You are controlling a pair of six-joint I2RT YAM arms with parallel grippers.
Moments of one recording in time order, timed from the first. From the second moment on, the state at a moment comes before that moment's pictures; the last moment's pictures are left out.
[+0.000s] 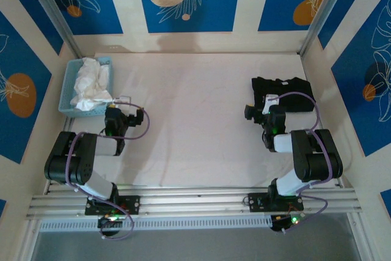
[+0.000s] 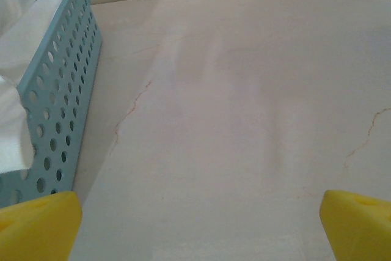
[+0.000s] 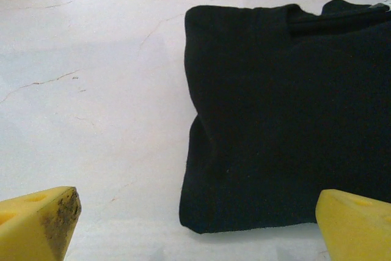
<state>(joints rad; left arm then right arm) -0.09 1.55 0.38 0.82 -0.08 0.08 0.02 1.53 0.37 0.72 -0.01 0.12</state>
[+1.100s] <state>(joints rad) 0.30 1.70 1.25 -0.34 -0.15 -0.46 0.41 1.17 0.77 0.01 -0.02 0.20</state>
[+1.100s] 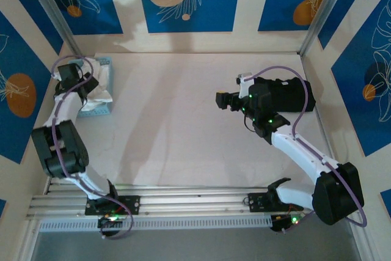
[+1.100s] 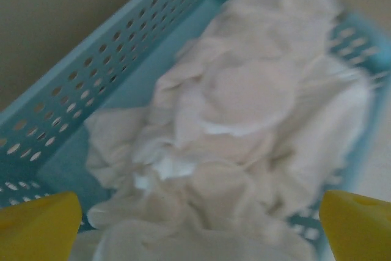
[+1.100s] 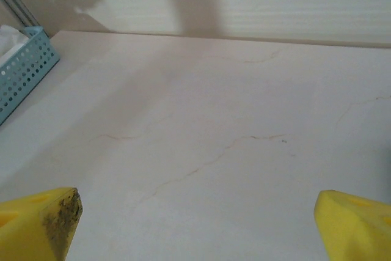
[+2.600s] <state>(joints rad) -0.53 1.52 1.60 -0.28 0.10 -0.55 0.20 1.06 1.03 -0.57 -0.25 0.29</state>
